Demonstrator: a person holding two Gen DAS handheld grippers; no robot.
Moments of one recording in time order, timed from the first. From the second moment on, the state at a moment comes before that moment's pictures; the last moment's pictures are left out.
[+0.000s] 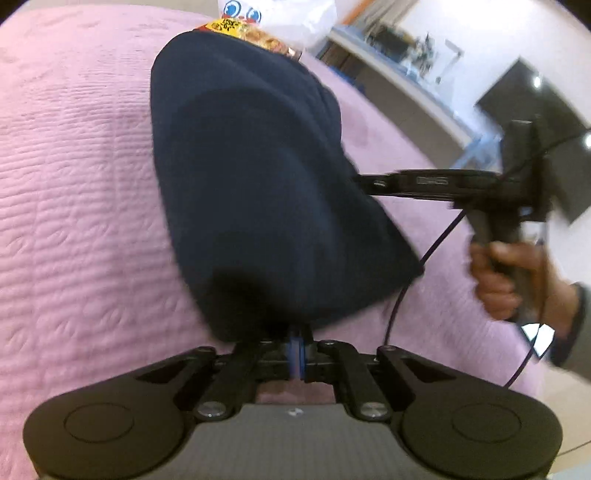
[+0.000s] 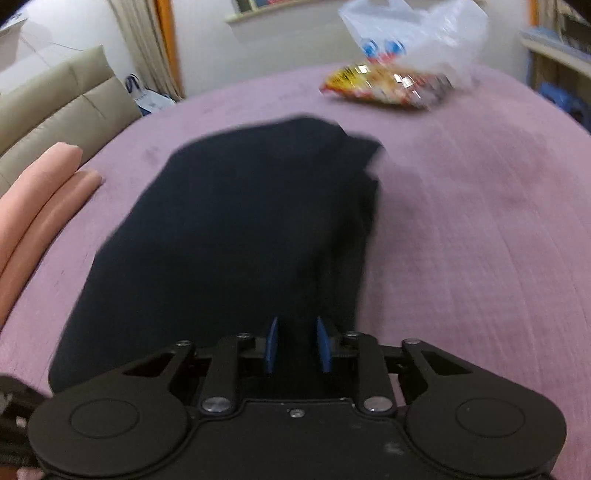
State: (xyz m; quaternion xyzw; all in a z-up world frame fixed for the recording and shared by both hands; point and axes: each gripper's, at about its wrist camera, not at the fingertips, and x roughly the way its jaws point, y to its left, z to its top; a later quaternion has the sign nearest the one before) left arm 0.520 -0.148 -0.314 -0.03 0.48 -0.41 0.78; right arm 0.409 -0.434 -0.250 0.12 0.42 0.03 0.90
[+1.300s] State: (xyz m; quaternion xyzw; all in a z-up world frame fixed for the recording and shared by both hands) left arm 0.672 -0.152 -0.355 -0.27 0.52 -0.38 0.72; right arm 0.481 -0.490 -0.295 0.31 0.40 0.15 0.85
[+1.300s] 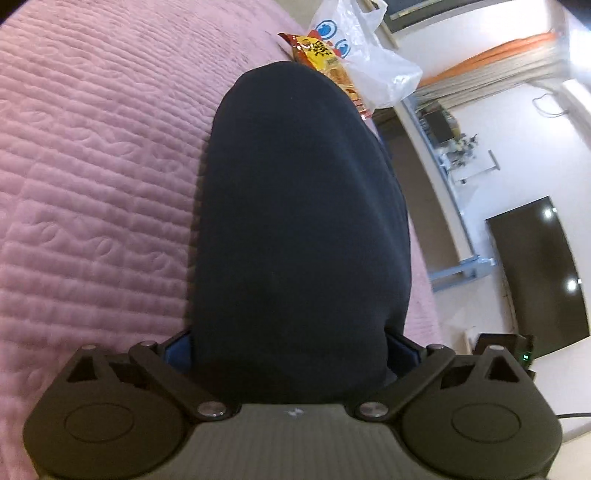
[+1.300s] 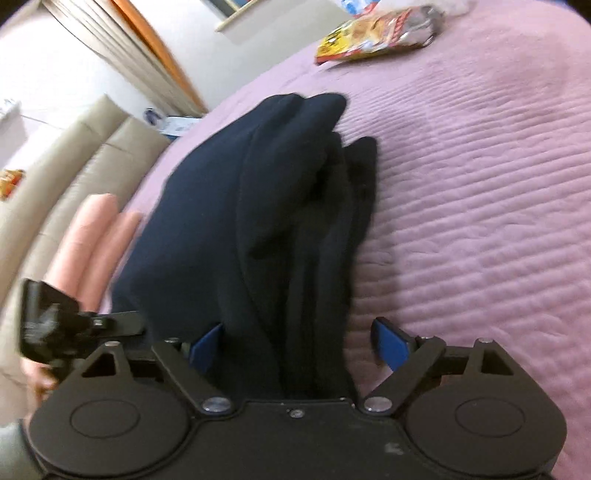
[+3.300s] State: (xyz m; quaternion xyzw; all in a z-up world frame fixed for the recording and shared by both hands) left arm 0.257 0.046 -0.286 -0.24 0.40 -0.40 0.79; right arm 0.271 -0.223 -0.211 0.06 0.27 0.13 0.95
